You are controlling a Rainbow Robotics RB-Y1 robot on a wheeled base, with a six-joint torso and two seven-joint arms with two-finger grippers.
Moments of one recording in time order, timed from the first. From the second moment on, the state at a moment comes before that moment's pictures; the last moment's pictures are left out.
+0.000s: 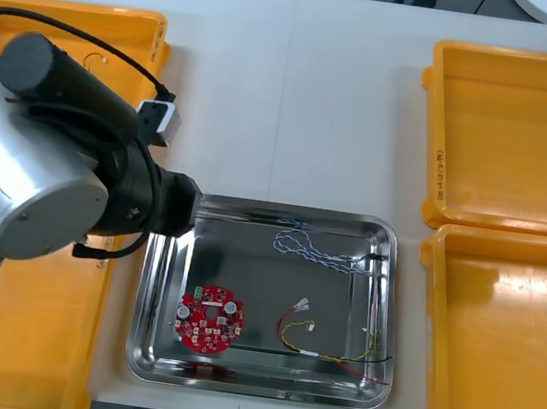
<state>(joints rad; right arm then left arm) -0.32 -0.89 -0.16 -2.00 -0.88 1.80 1.22 -0.41 0.43 -0.30 -2.35 0.47 1.91 -0.91</state>
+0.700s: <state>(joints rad) -0.32 -0.89 -0.16 -2.00 -0.88 1.80 1.22 -0.41 0.43 -0.64 -2.36 0.40 1.91 -0.81</state>
